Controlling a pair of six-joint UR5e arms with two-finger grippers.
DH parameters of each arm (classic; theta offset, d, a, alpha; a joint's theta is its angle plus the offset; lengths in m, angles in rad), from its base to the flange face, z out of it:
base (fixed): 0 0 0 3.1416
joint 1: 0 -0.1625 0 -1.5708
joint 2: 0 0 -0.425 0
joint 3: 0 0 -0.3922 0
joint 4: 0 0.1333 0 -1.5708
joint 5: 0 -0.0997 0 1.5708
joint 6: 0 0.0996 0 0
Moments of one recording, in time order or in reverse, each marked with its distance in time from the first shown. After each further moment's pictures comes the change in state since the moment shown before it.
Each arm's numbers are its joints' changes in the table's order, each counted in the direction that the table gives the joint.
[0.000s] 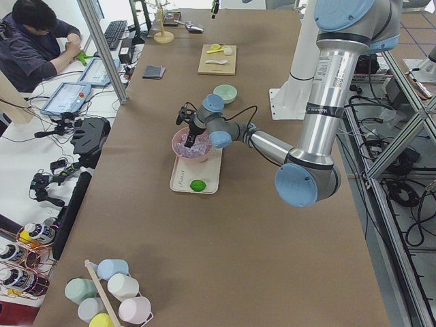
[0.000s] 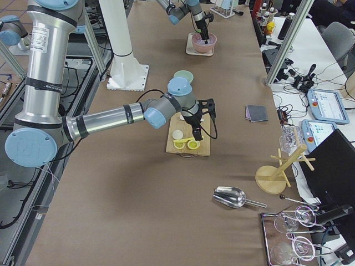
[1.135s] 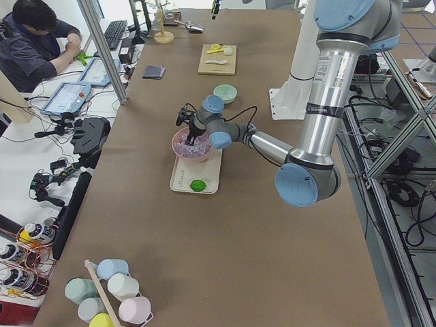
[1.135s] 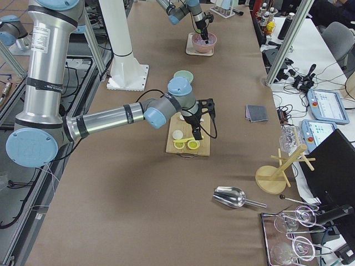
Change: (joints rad) left arm 0.000 0.001 0.000 -0.001 -0.001 0.004; right arm 0.009 0.000 0.000 0.002 -0.001 -0.001
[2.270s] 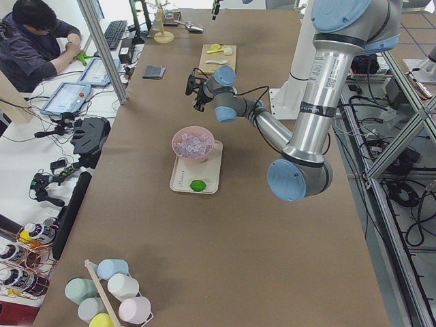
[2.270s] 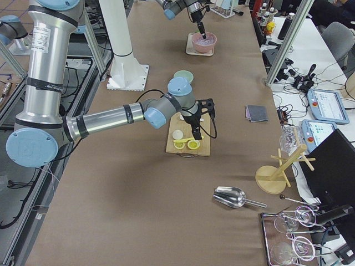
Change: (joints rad) left arm -0.083 -0.096 -0.193 -0.008 0.000 -0.306; right arm 0.005 -0.001 0.000 0.002 -0.003 0.001
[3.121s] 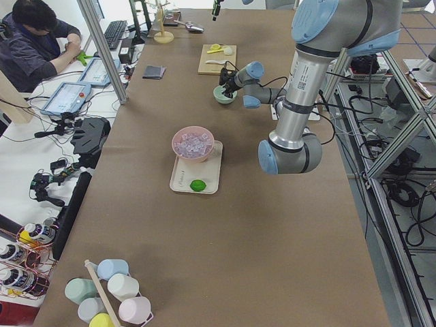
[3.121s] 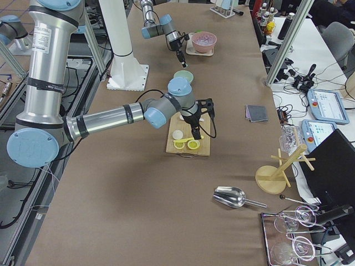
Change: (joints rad) left arm -0.396 -0.233 0.187 0.000 -0.411 -0.131; right arm 0.012 0.001 0.000 0.000 -0.001 0.000
